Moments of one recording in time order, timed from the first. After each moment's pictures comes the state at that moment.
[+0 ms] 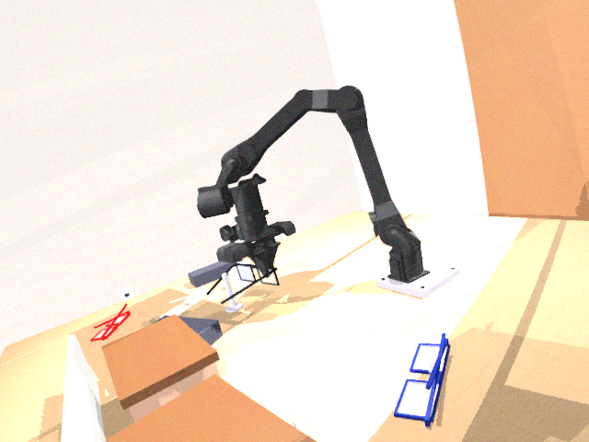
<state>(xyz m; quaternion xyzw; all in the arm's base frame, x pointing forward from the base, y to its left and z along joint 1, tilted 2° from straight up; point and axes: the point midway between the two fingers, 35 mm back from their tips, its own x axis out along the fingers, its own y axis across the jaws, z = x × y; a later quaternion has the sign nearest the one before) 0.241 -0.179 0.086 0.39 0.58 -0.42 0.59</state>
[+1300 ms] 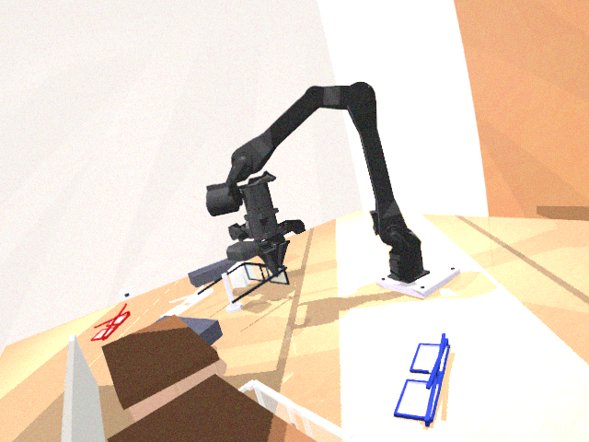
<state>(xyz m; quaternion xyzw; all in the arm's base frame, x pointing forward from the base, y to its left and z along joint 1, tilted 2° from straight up) 0.224 -0.163 0.085 0.39 0.58 -0.41 0.59</state>
